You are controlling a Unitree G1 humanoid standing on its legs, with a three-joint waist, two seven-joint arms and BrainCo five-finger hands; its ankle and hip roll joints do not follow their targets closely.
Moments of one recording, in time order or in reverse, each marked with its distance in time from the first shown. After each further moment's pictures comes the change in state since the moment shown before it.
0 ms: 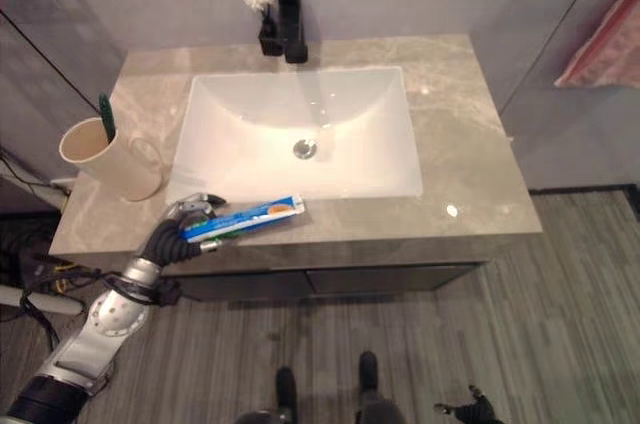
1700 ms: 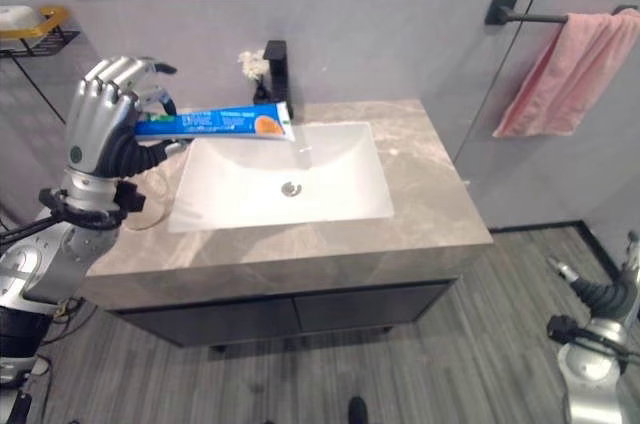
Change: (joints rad) left arm -0.367 0.238 0.117 -0.144 0.618 0.066 0.409; right arm 0.188 -0.448 -0.503 -1.119 -0.321 -0.025 -0.303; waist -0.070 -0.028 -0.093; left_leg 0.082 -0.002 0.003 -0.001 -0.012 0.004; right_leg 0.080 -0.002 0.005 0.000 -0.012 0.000
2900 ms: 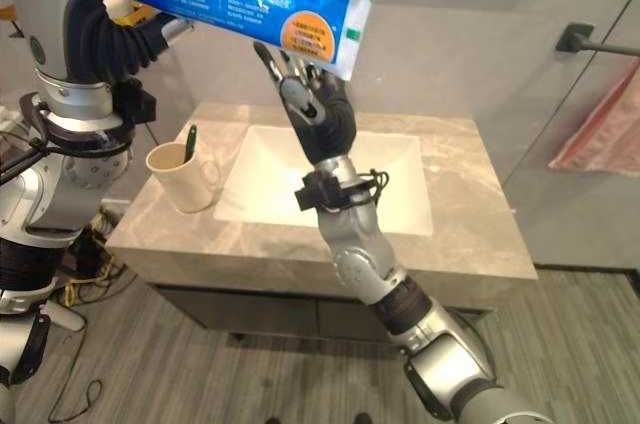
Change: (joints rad) left arm -0.419 -0.044 -0.200 -0.066 -0.029 0.105 0.150; right arm -0.943 0.698 0.821 -0.192 1.193 -0.232 0.384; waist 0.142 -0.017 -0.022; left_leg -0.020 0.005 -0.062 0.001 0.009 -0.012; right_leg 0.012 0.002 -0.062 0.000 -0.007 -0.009
